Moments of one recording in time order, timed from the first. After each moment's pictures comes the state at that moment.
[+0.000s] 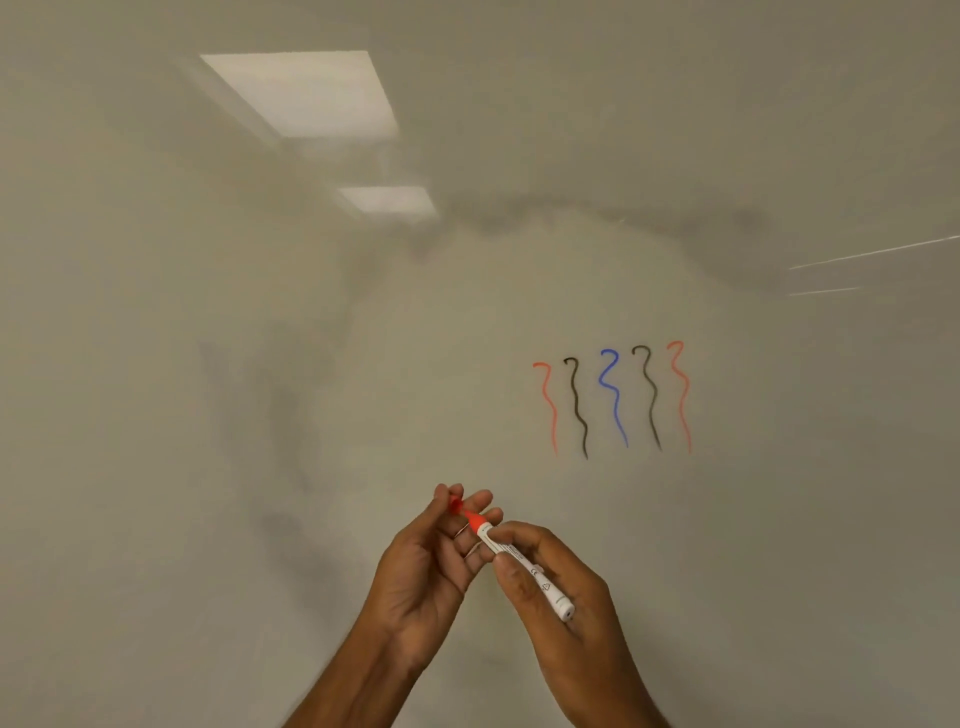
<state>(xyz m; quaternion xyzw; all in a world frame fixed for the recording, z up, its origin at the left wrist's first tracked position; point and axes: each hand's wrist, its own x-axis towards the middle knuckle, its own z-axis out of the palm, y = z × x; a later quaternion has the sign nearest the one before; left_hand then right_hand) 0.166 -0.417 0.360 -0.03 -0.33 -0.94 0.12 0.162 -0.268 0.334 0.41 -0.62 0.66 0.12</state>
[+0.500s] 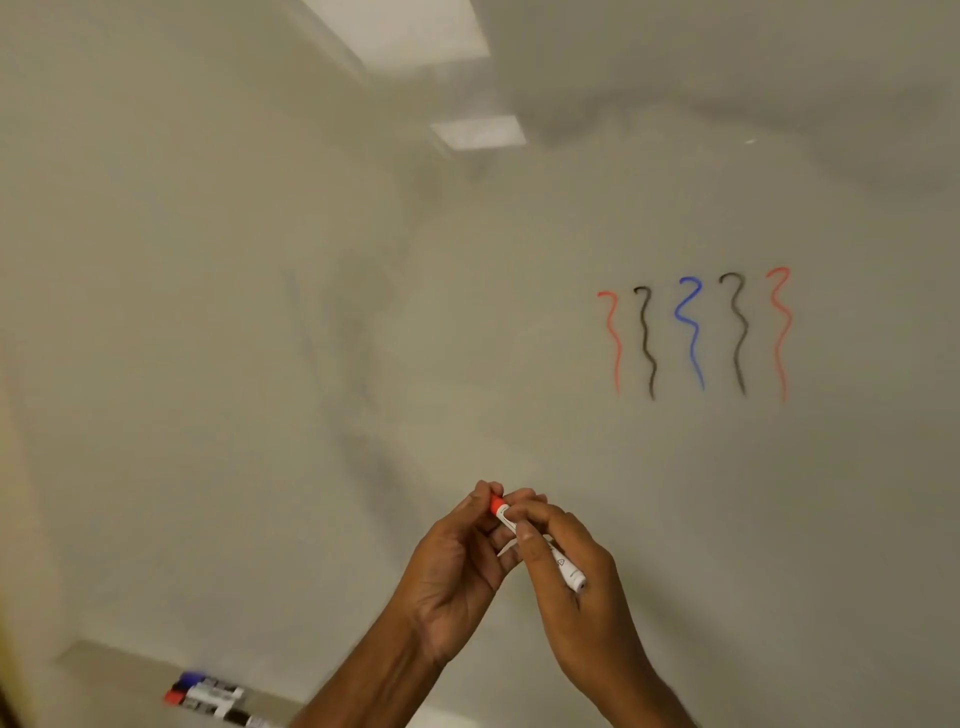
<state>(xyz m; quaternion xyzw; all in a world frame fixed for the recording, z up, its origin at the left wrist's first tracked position) 0.186 -0.406 0.300 0.04 -0.37 -0.92 0.15 0.139 -0.285 0.277 0.41 -0.64 0.65 0.08</state>
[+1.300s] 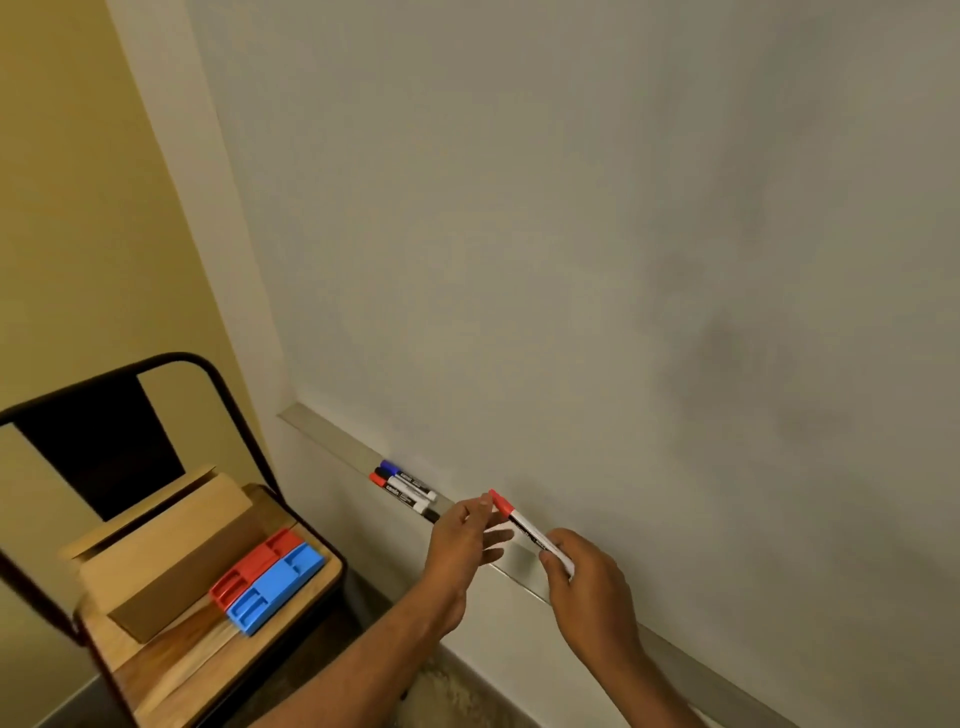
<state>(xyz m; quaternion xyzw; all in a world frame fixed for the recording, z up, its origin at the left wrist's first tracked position) 0.274 -0.669 0.048 0.40 -0.50 -0.73 0.25 0.177 -0.540 0.041 0.38 -0.85 0.36 -0.04</state>
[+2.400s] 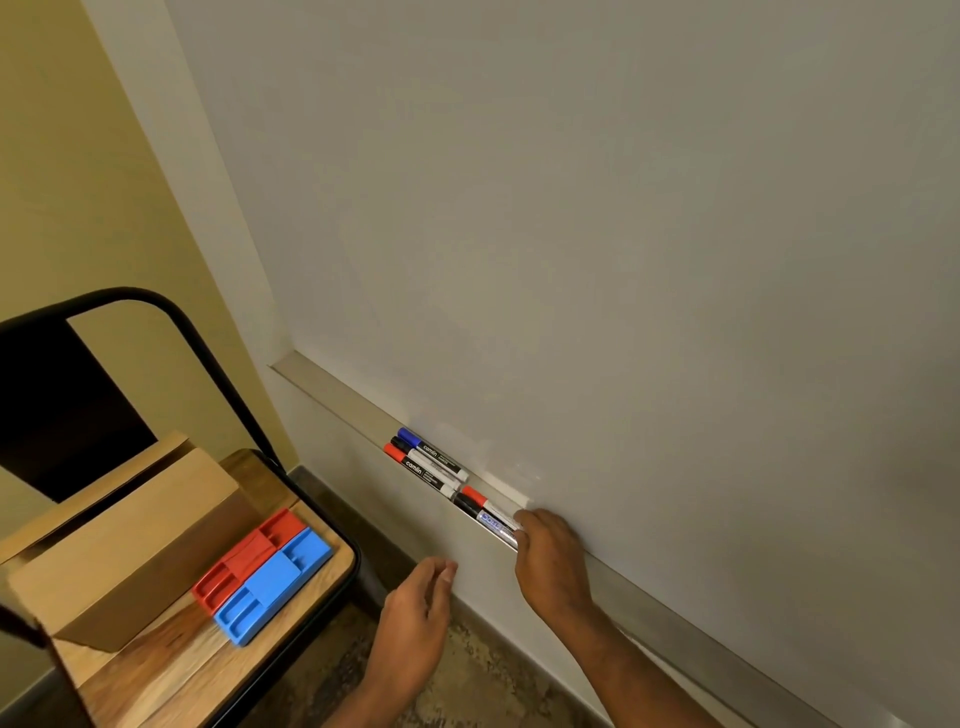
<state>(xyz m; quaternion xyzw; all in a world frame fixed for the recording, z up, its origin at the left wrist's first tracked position) 0.336 -0.743 -0.108 0.46 -0.73 -0.47 0.18 0.156 -0.693 -0.114 0.46 -0.85 0.24 -0.07</state>
